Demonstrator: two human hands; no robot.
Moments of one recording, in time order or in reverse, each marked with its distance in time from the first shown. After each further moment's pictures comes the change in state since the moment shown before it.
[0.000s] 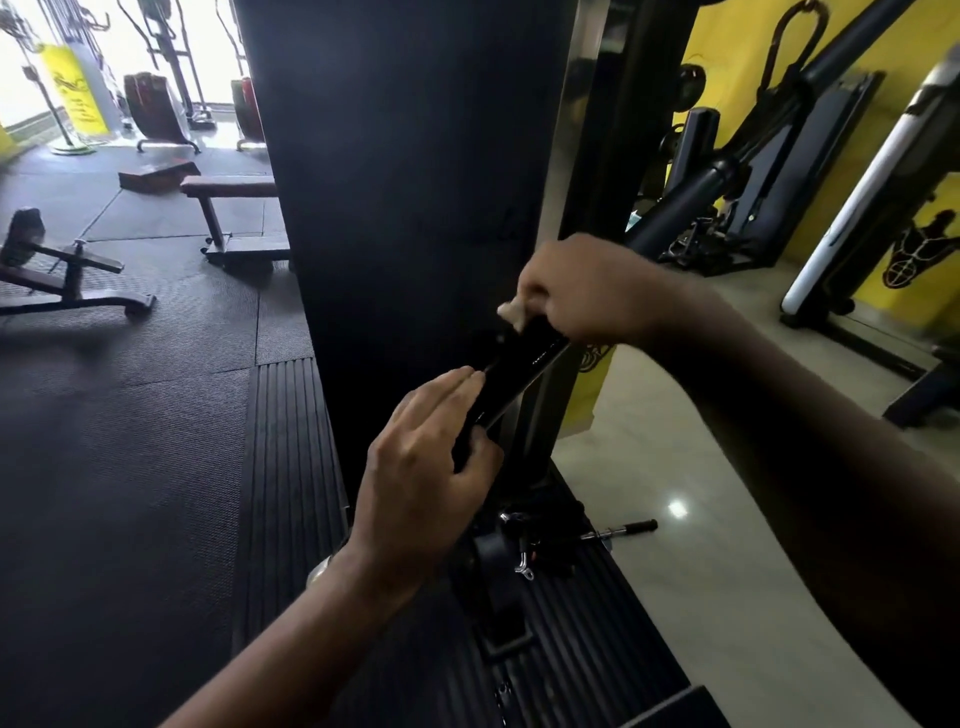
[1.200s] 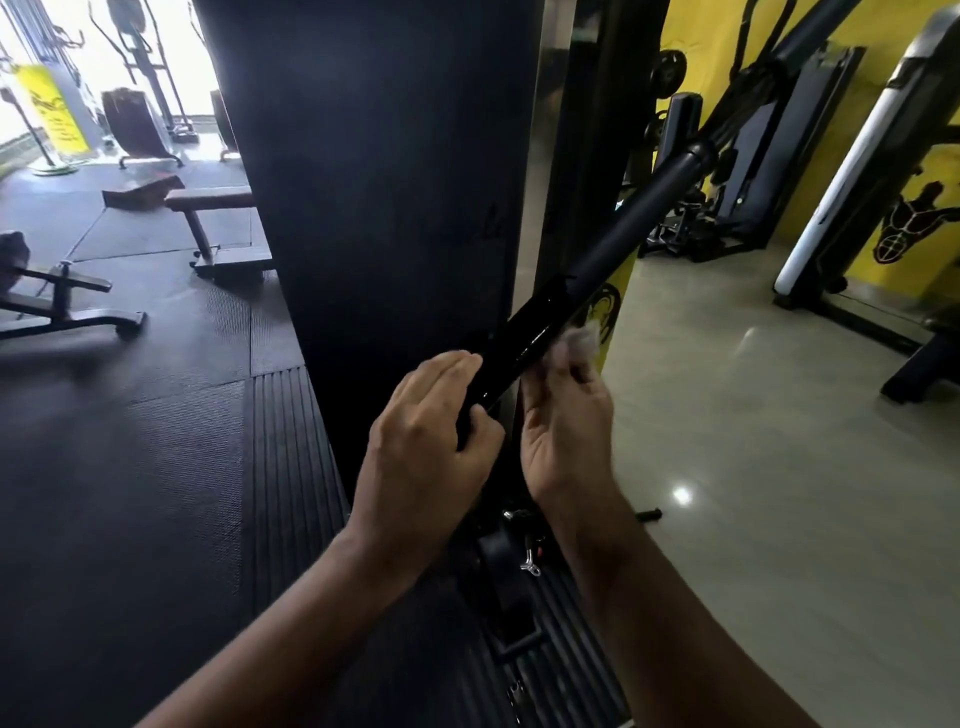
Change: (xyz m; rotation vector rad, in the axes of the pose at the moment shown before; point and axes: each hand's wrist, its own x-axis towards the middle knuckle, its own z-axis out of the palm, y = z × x) left_hand 0.022 0.011 0.006 0.039 -0.058 0.016; right_hand -0.012 -0.020 0.136 2.379 0.937 0.339
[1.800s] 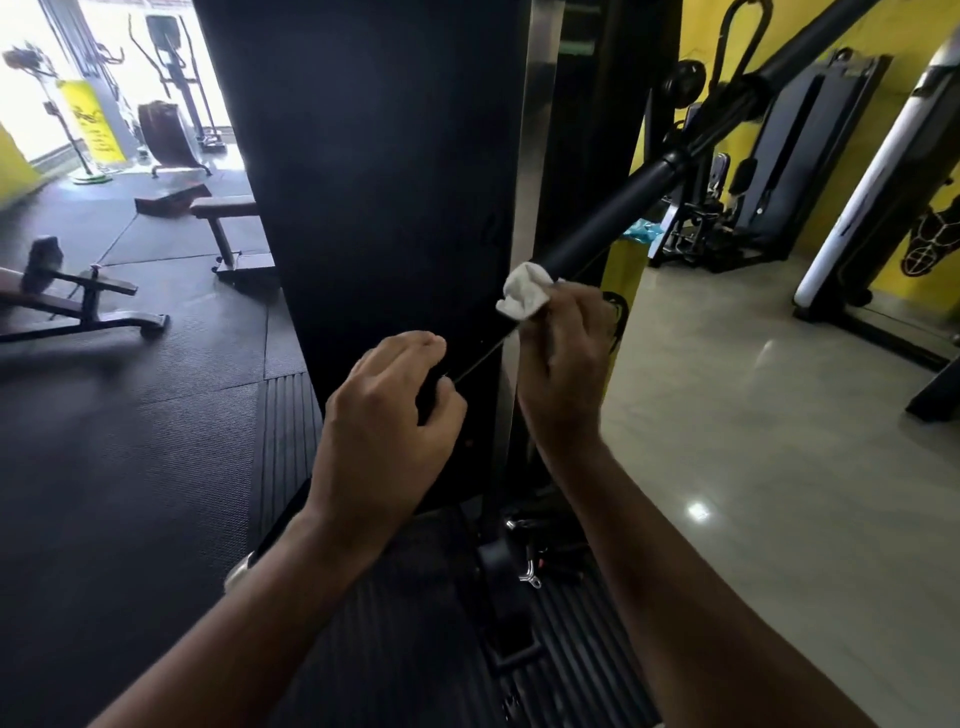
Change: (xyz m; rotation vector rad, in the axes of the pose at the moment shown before) left_hand 0.018 0.015 -0.004 0.090 0.096 -0.027; right_hand 0.040 -0.028 -0.005 -1.258 -0.273 -1.251
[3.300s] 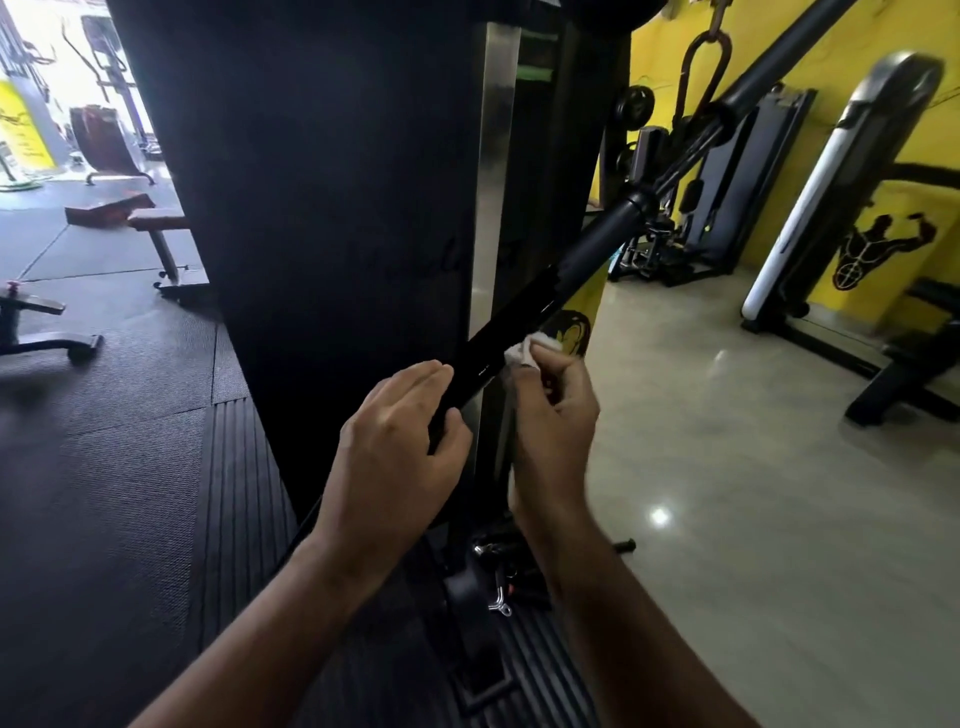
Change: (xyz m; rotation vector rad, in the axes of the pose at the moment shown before) left_hand 0.026 -0.005 0.053 -0.064 -0.122 0.014; right_hand 0.005 0.002 0.000 0.585 0.131 0.942
